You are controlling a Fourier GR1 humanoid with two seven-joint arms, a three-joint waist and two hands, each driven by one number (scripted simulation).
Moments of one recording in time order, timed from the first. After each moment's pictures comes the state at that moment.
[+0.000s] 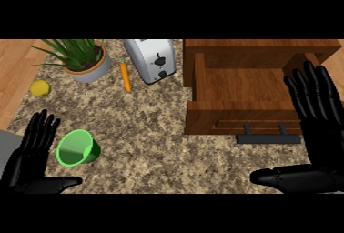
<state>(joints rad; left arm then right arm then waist) 0.11 0.13 0.27 -1.52 0.18 -0.31 -0.29 -0.09 -0.08 -0.03 -2.04 -0.12 0.09 0.12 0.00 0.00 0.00</state>
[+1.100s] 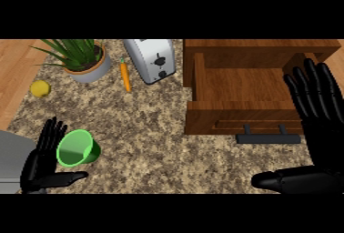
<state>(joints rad) -0.05 0.20 0.32 -0.99 0.11 -0.34 -0.62 -0.11 -0.08 -0.03 -2.07 -0.13 0.10 0.16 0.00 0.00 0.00</state>
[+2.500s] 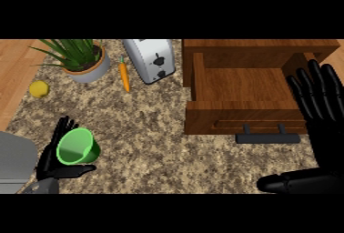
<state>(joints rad) -0.28 0.27 0.30 -0.47 0.10 -0.38 -0.85 -0.10 -0.08 -0.05 -2.08 -0.16 0.13 0.17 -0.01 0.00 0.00</state>
